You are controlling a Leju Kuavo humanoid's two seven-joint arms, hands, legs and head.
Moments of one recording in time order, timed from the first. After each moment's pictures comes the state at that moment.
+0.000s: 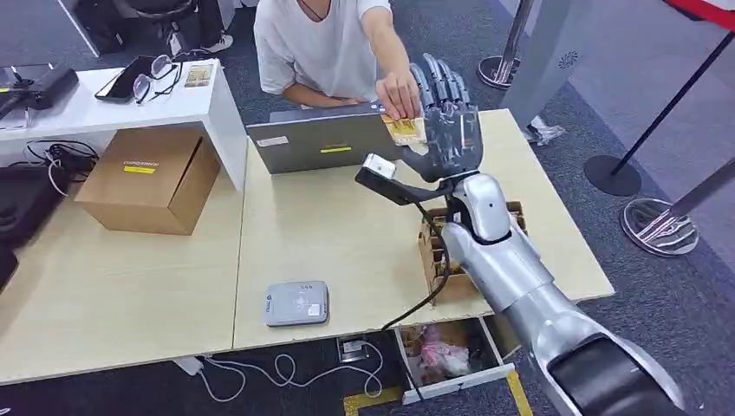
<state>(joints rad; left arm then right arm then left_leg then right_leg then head) -0.20 -0.20 1.55 -0.10 -1.29 0.44 -0.21 -0.78 -0.10 0.52 -0.83 1.04 -0.56 -0.07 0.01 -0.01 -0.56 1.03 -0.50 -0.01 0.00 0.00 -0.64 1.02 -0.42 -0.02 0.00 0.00</state>
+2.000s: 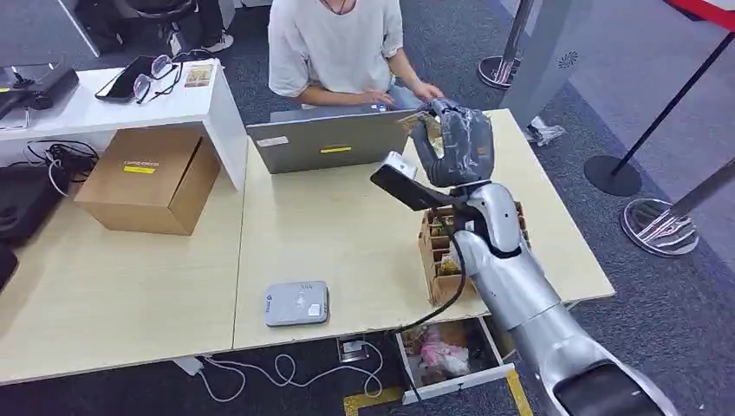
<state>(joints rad) -0.20 -0.20 1.55 -0.10 -1.31 0.43 -0.19 -0.65 -0.10 0.43 -1.03 0.87 -0.44 -0.13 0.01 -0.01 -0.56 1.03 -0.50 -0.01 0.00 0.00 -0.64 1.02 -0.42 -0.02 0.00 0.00</state>
